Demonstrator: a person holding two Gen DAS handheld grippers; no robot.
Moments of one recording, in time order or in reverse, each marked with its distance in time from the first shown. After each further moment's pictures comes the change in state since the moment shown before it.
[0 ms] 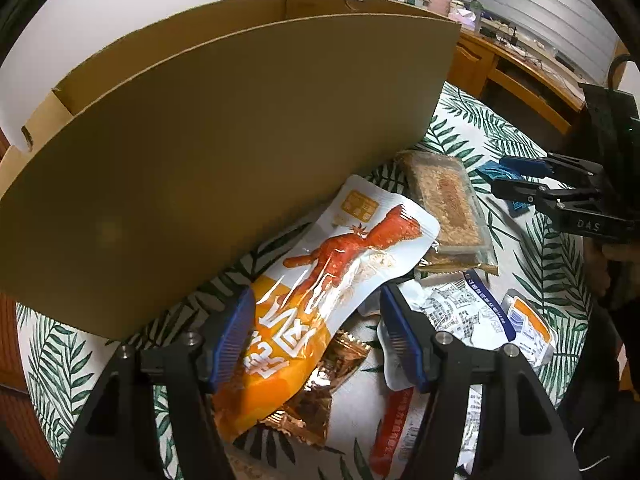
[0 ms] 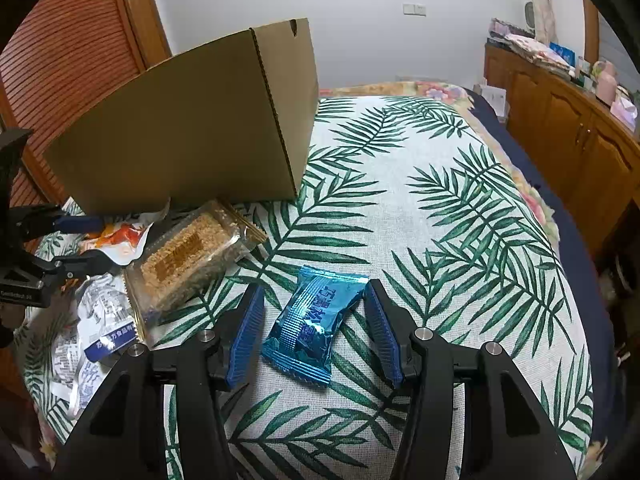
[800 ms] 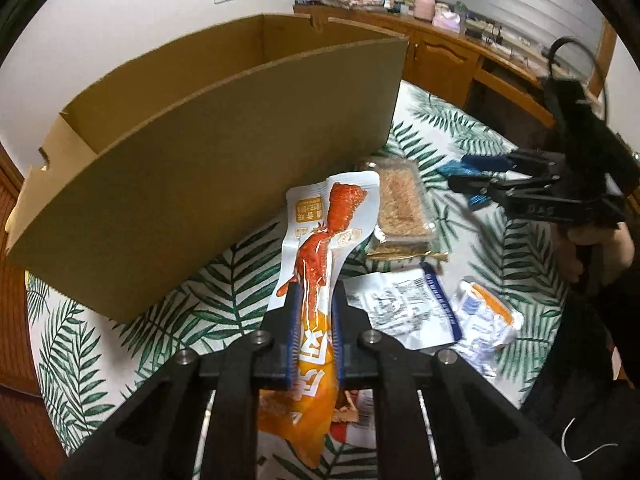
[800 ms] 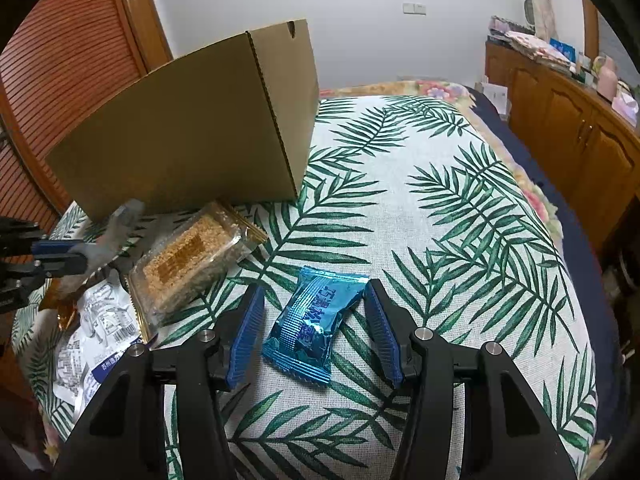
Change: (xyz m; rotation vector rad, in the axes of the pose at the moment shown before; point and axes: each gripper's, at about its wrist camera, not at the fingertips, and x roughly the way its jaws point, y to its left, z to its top) left arm -0.036 -0.029 -0.007 0.026 -0.058 -0.005; right arm 0.000 -0.003 0.000 0.011 -0.004 0.016
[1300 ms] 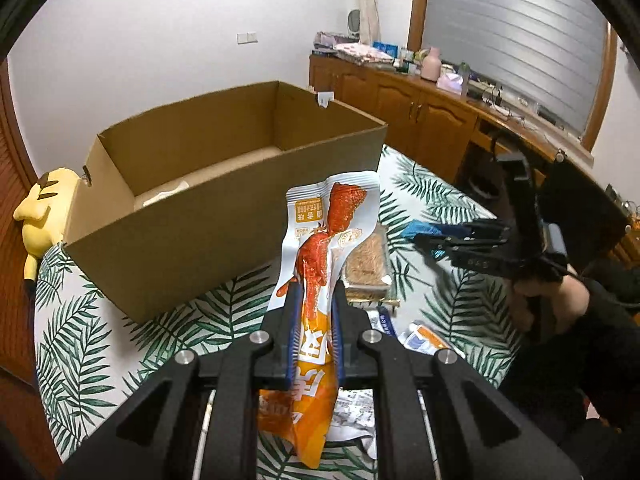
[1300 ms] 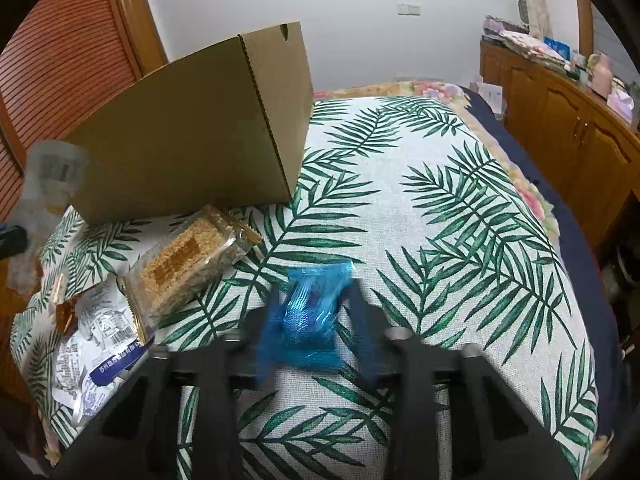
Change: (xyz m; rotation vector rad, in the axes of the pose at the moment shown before) left arm -0.051 -0.010 -0.002 -0.093 -0.194 -0.015; right arm -0.001 -0.001 -0.001 0.013 -0.008 -0.013
